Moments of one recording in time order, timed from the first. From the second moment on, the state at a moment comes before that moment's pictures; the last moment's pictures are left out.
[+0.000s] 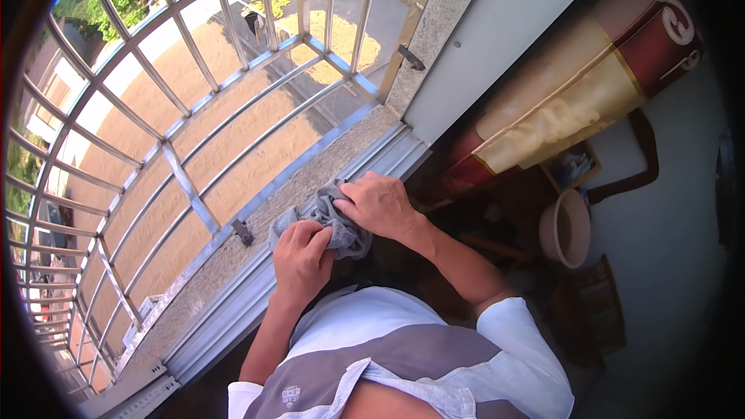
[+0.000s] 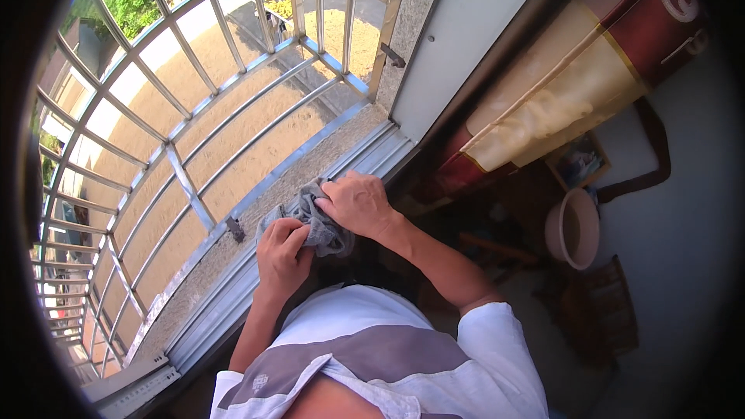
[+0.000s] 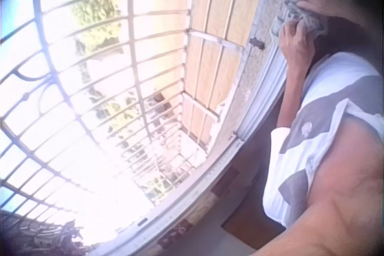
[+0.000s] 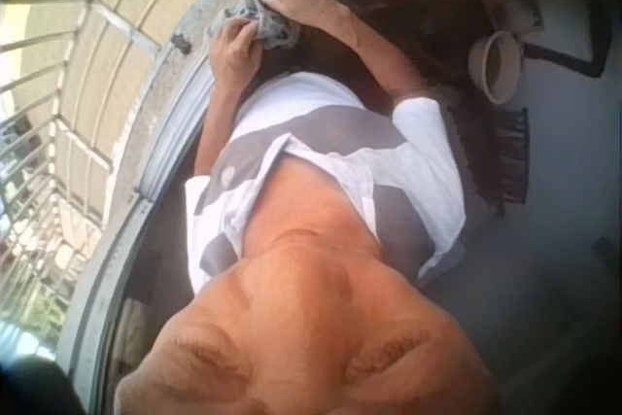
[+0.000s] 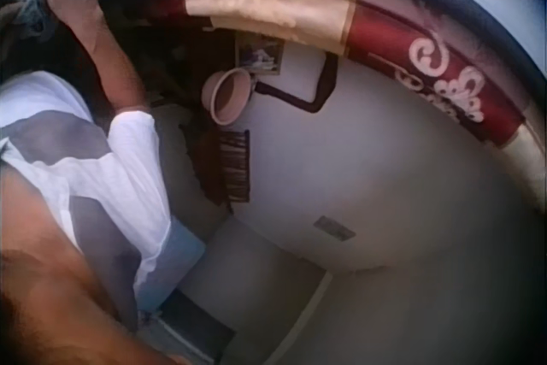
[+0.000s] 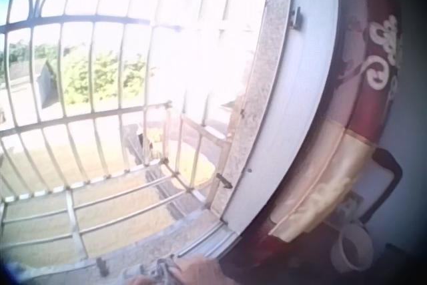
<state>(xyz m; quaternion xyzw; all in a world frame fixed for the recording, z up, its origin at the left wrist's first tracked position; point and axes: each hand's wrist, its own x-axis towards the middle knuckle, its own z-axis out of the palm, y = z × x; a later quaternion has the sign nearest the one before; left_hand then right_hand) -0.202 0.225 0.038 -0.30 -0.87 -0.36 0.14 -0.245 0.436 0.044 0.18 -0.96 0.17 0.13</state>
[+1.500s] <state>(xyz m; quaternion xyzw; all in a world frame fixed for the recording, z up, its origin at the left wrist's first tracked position) -0.202 0.244 0.034 -0.30 -0.87 -0.37 0.15 -0.286 0.533 0.039 0.01 -0.98 0.06 0.18</state>
